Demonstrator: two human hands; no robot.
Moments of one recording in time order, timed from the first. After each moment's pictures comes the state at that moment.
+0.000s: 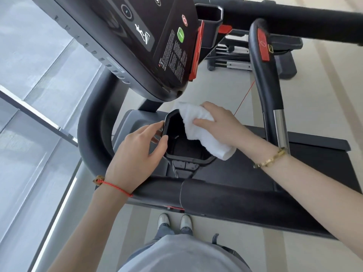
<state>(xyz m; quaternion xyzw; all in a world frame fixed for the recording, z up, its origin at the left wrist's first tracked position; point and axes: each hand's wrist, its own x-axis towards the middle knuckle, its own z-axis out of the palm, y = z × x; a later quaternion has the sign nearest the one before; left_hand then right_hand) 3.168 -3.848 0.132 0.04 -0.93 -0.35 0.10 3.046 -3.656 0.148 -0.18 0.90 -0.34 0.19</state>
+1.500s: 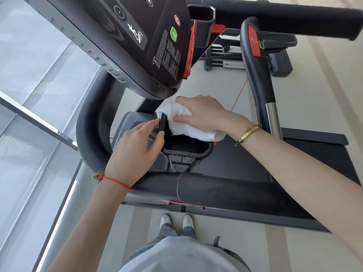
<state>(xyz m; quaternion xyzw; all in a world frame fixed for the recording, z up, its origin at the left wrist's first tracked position) 3.168 -3.845 0.131 0.04 -0.94 -0.33 0.11 3.026 -3.681 0.144 -0.35 0.92 -0.15 0.09</state>
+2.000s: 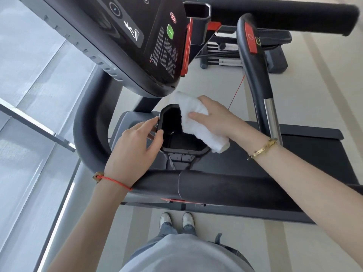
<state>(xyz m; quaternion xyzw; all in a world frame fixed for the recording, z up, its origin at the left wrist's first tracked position) 3.169 -3.847 0.130 0.02 -0.94 -0.33 0.11 3.056 -3.654 0.150 -0.13 0.90 -0.37 0.22</state>
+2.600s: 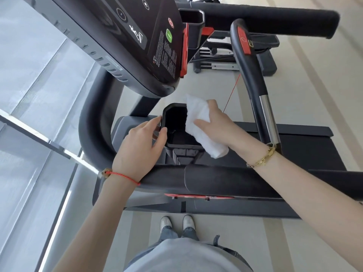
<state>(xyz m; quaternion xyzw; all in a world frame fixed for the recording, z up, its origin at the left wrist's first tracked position) 3.168 -3.851 0.123 0.01 -0.94 -0.32 0.11 3.086 -3.658 0.154 -0.06 0.91 -0.35 0.20</state>
